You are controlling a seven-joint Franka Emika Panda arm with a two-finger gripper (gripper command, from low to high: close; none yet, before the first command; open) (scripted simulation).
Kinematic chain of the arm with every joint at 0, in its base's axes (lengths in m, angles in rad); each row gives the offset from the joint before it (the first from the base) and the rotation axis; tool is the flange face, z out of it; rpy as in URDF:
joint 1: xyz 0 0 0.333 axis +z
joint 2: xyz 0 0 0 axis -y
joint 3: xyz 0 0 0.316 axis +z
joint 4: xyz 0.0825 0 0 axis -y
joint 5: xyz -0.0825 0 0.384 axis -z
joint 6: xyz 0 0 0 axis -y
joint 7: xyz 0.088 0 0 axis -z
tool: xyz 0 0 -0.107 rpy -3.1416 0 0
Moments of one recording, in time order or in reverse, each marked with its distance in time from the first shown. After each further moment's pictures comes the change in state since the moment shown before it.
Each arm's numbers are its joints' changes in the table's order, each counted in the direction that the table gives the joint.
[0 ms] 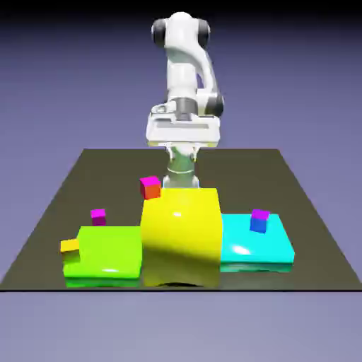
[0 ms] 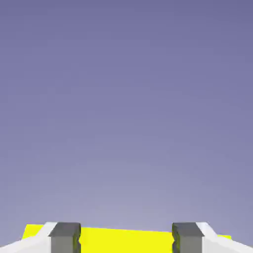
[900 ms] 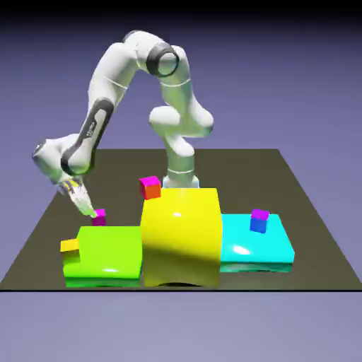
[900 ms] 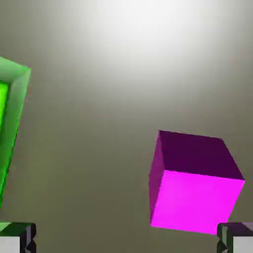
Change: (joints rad) arm -0.362 -0.969 -0.664 0.493 -0.419 -0.999 -0.050
